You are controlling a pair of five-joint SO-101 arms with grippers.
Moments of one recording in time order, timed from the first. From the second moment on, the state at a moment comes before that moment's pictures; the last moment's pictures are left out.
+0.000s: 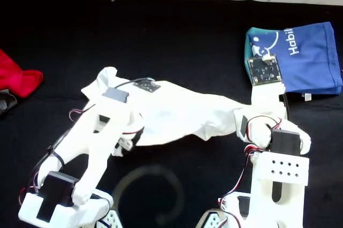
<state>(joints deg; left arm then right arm) 11.7 -11.3 40.7 71.1 -10.1 0.4 -51.3 43.6 68.0 18.2</state>
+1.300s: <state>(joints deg) -8.1 -1.6 40.2 45.6 -19.9 0.4 -51.3 43.7 68.0 18.2</state>
